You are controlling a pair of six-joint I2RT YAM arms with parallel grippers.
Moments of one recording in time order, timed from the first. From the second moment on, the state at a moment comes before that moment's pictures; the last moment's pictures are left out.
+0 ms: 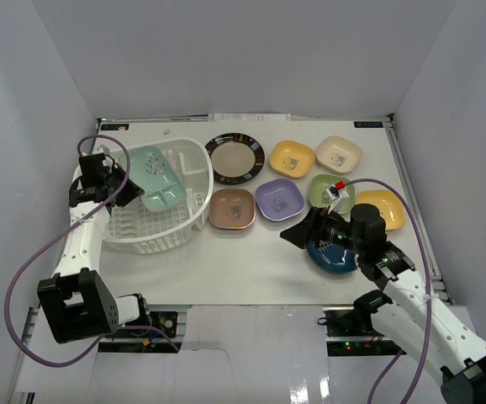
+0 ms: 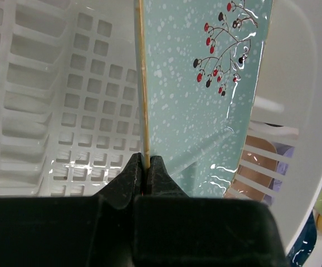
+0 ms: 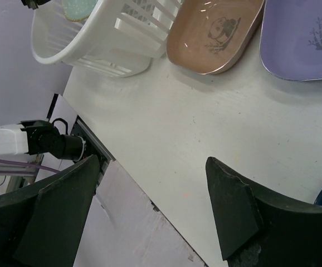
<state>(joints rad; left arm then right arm) 0.19 1.24 0.99 -0.50 0.21 -0.50 0.50 0.67 0.49 -0.16 -0.48 0.64</state>
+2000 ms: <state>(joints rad) -1.05 1.34 0.79 -0.02 0.18 -0.73 0.02 0.82 0.43 -0.36 0.21 0.46</state>
